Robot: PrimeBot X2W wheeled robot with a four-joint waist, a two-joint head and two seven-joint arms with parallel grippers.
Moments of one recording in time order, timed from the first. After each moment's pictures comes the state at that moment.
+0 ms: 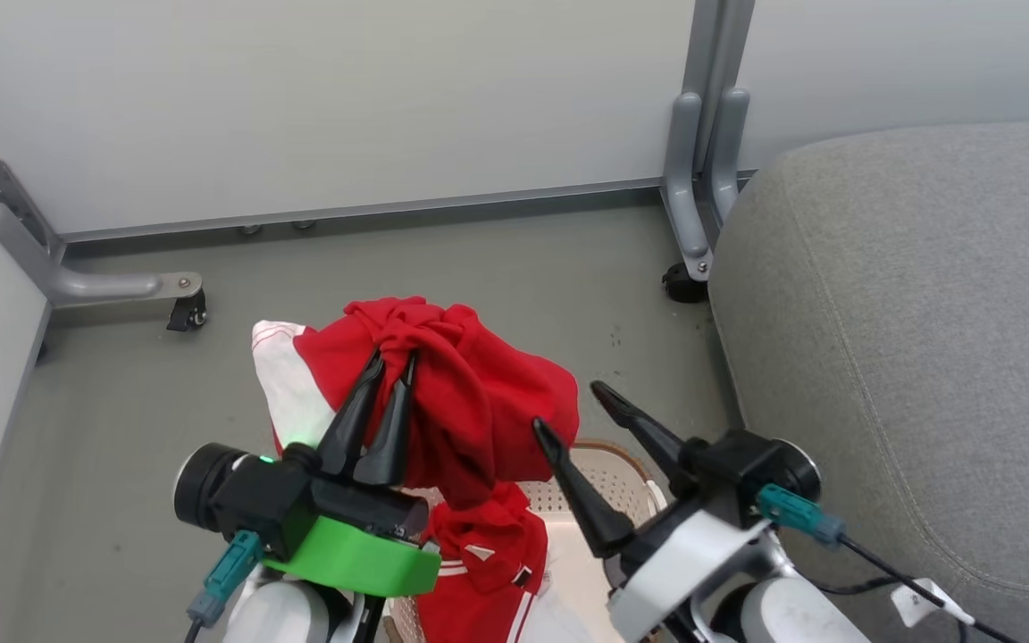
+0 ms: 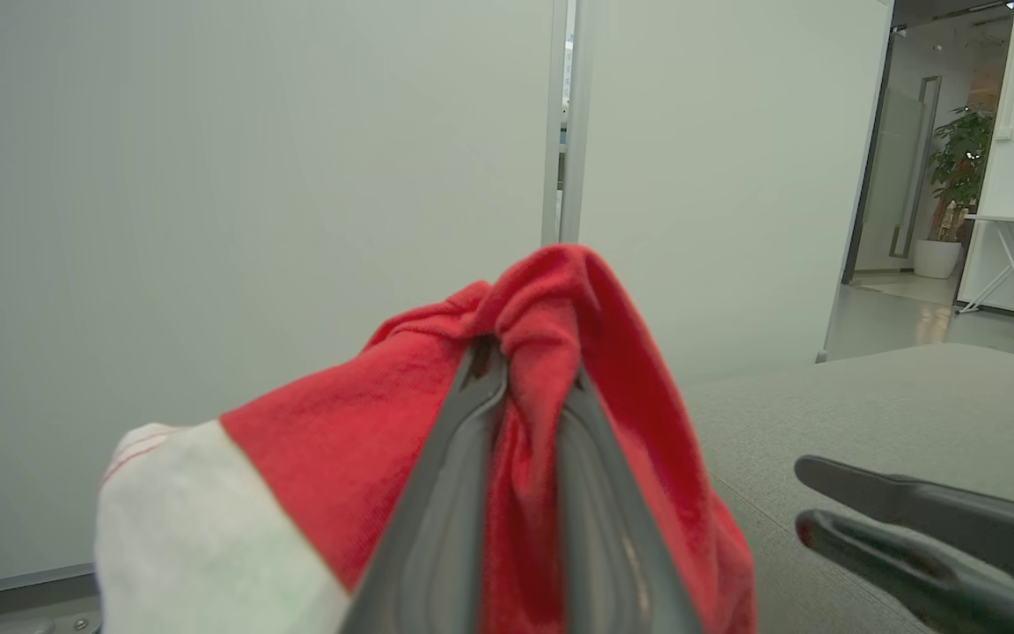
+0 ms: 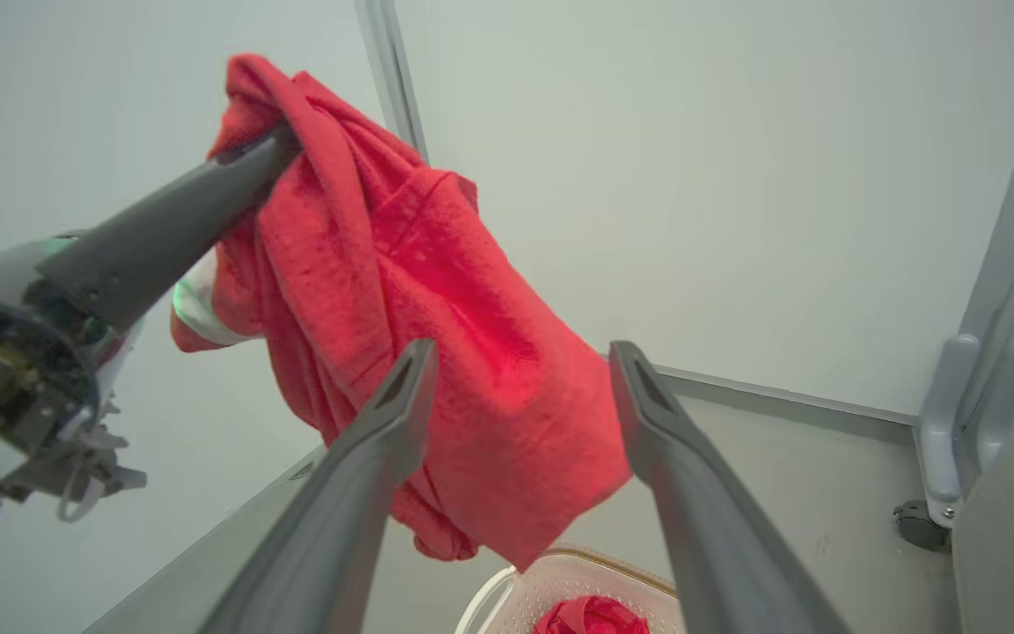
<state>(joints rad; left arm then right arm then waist) -0.13 0.10 -0.37 -0.01 -0.28 -0.06 -0.26 -0.11 -0.06 0.47 -0.01 0.24 0.13 -0.03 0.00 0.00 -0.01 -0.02</state>
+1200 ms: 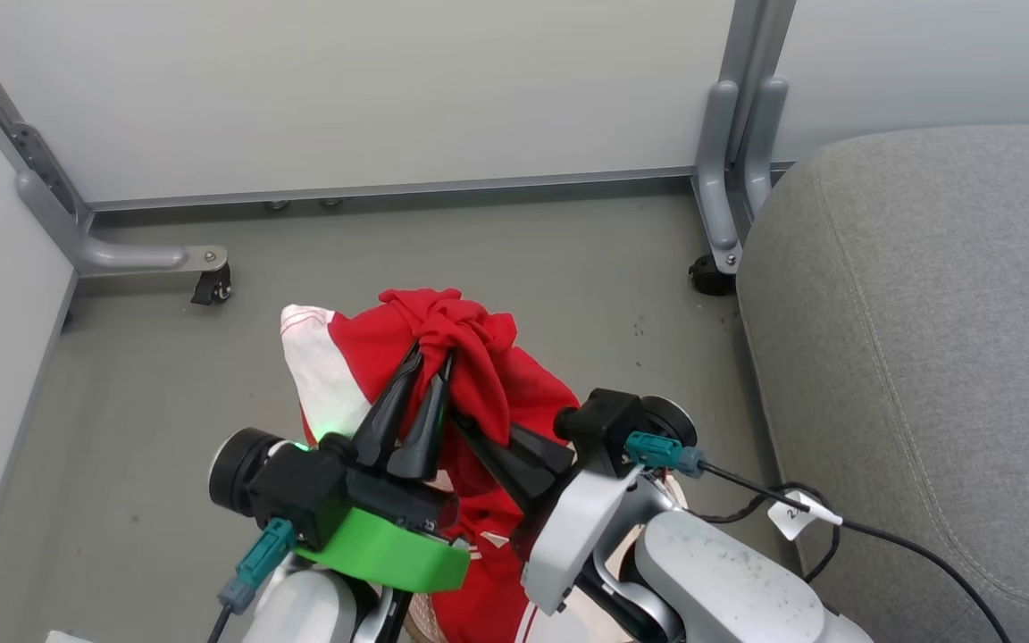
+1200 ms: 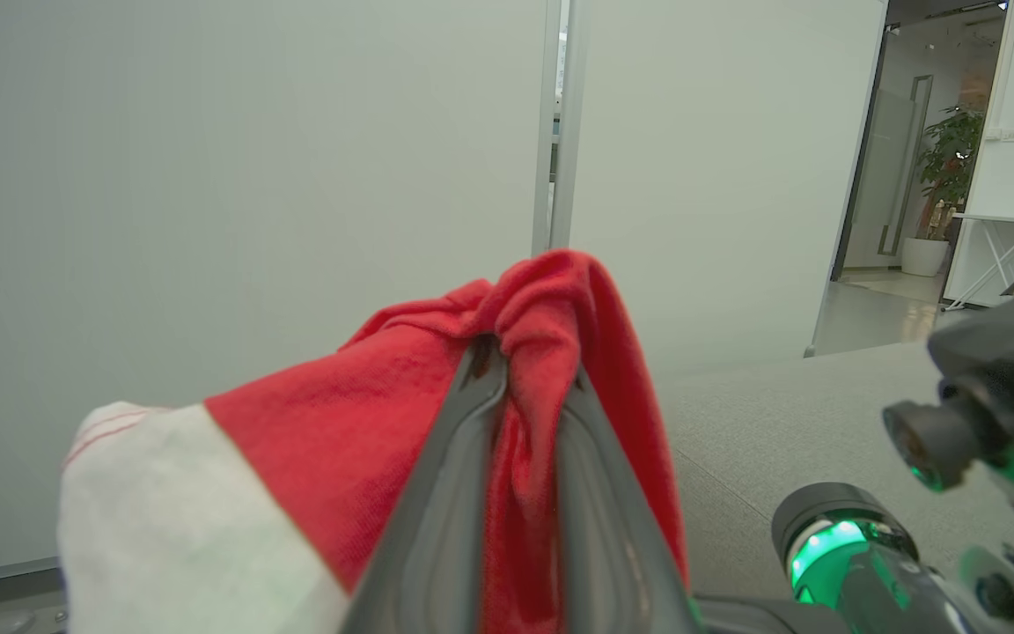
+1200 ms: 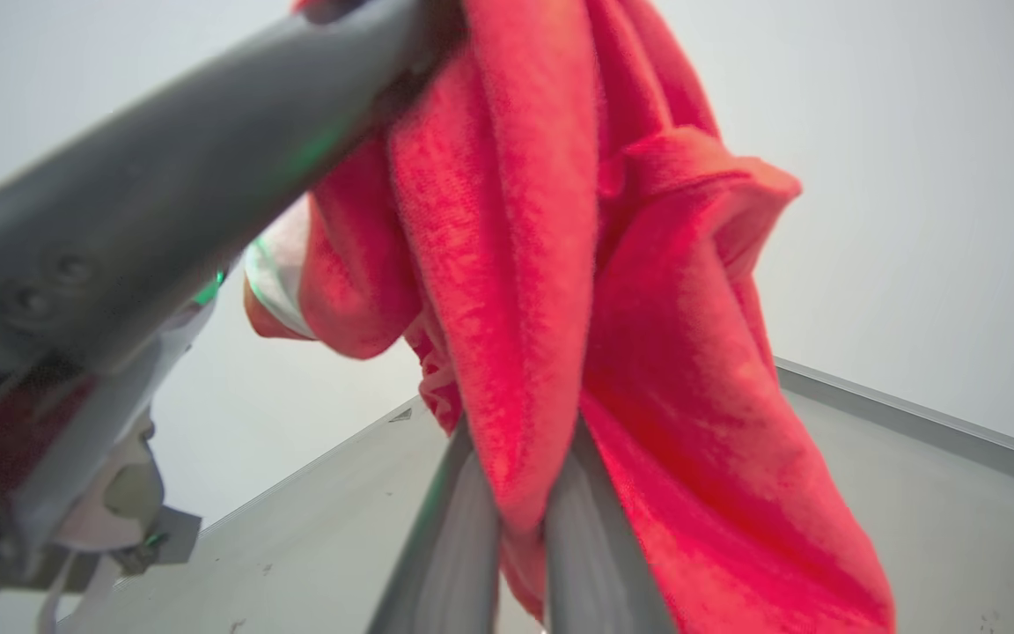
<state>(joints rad) -0.17 0.08 -0.41 0.02 -0.28 -0.09 -0.26 -0.48 -0.05 0.82 0.39 0.48 0.13 -0.17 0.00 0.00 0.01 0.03</state>
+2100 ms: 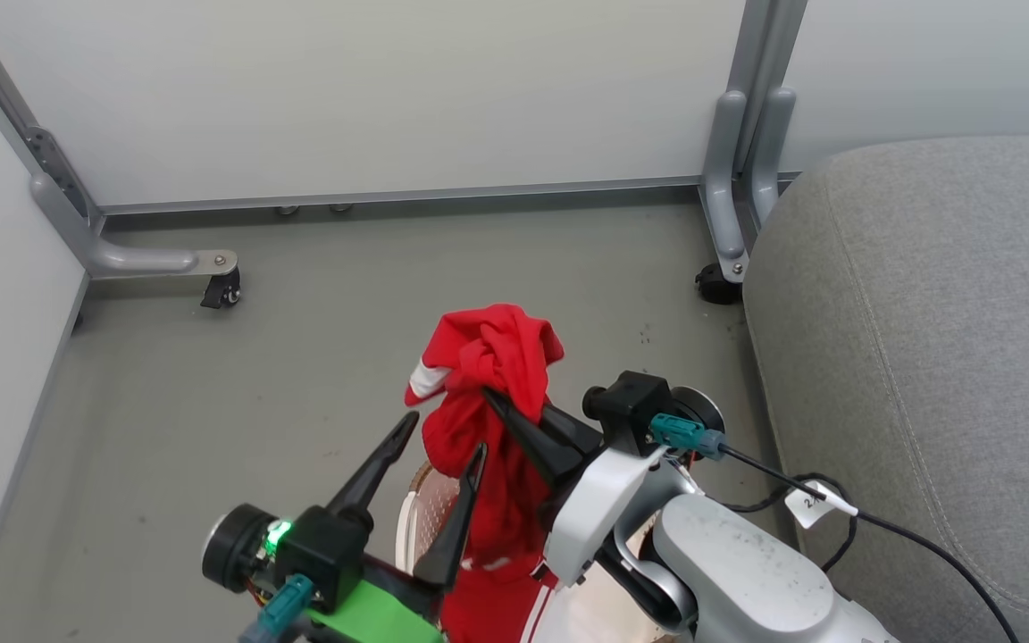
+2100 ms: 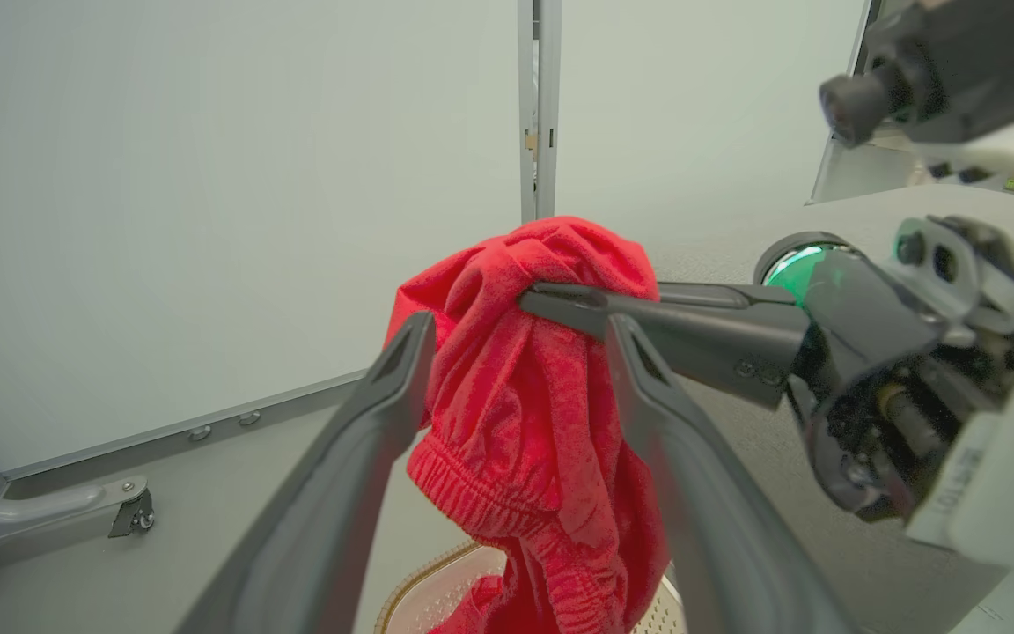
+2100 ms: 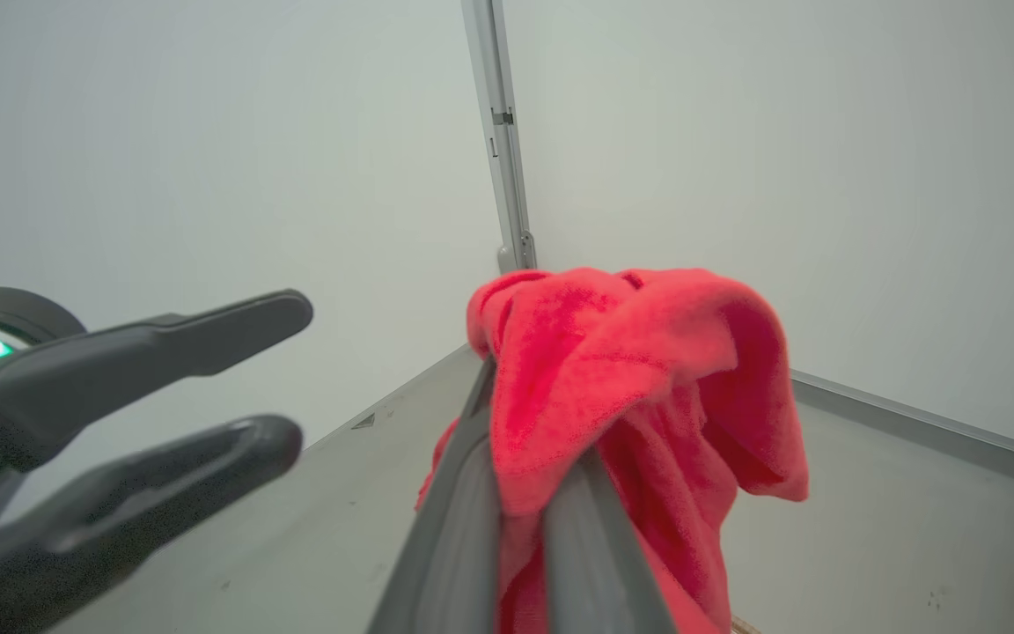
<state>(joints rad) -0.04 0.19 -0.46 -0.04 -0.24 -0.09 -0.12 -0.50 -0.05 0.77 0.48 0.49 0.13 -0.21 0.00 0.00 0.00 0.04</state>
